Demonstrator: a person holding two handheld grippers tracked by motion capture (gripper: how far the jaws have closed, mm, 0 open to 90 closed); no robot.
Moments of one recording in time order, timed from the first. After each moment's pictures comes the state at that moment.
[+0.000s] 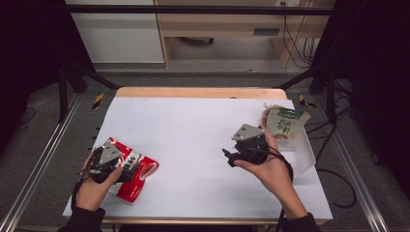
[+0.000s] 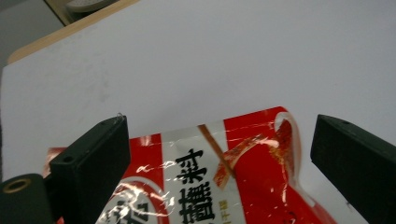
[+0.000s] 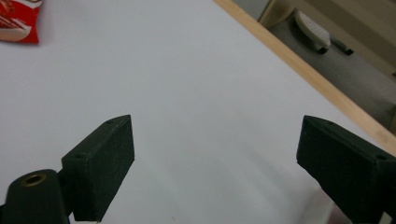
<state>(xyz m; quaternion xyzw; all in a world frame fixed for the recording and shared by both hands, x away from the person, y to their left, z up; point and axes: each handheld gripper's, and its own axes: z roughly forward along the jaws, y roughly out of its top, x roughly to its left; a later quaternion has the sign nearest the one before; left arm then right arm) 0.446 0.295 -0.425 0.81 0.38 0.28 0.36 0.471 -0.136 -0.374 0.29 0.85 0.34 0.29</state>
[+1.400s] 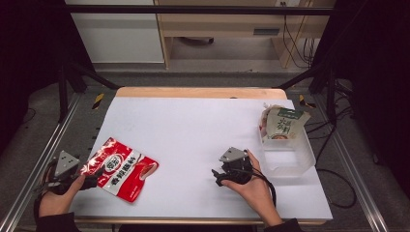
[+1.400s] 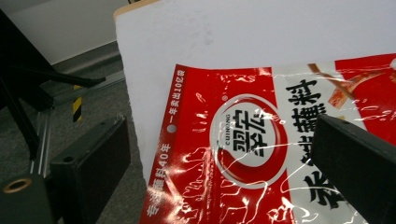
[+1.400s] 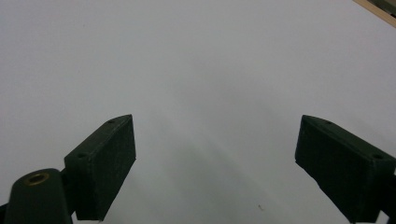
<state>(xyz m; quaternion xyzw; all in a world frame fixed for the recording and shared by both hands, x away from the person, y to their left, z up) 0.417 0.385 -0.436 0.76 0.45 0.32 0.34 0.457 -0.112 -0.454 0.32 0.85 0.34 0.24</state>
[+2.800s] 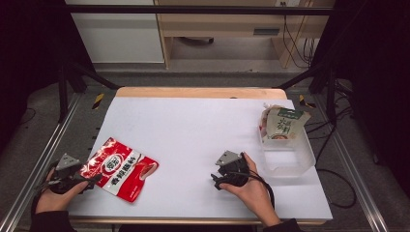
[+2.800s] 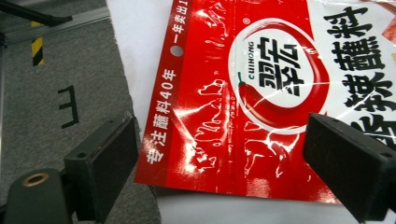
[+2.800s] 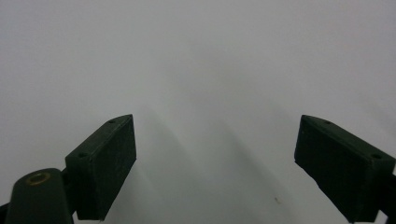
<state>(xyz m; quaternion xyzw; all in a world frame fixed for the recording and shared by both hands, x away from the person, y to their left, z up) 0.434 0.408 -0.469 0.78 0.50 0.22 0.31 0.457 -0.104 -0.466 0.30 0.87 0.30 0.24</state>
